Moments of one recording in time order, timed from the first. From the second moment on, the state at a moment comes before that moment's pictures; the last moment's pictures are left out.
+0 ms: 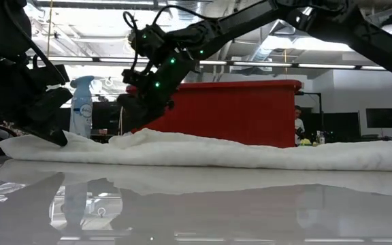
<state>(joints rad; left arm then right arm) -0.49 1.28 0.42 -0.54 -0.82 -1.43 -0.16 2.43 2.10 -0.39 0.27 -0.10</state>
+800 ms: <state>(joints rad) -0.49 1.28 0.42 -0.52 -0.82 -1.42 -0.17 2.46 2.10 -0.43 0.16 -0.10</state>
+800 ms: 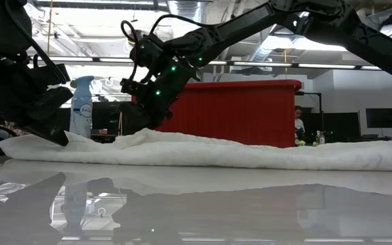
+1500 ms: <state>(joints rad) -0.49 1.28 0.42 -0.52 -0.83 -1.41 -0.17 2.41 2.10 -0.46 0.26 -0.11</state>
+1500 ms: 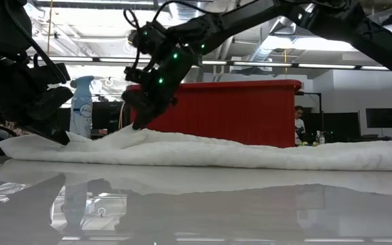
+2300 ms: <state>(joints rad) -0.49 1.24 0.48 -0.53 -0.82 -1.32 -0.17 2.35 2.10 -0.63 0.42 -0.11</state>
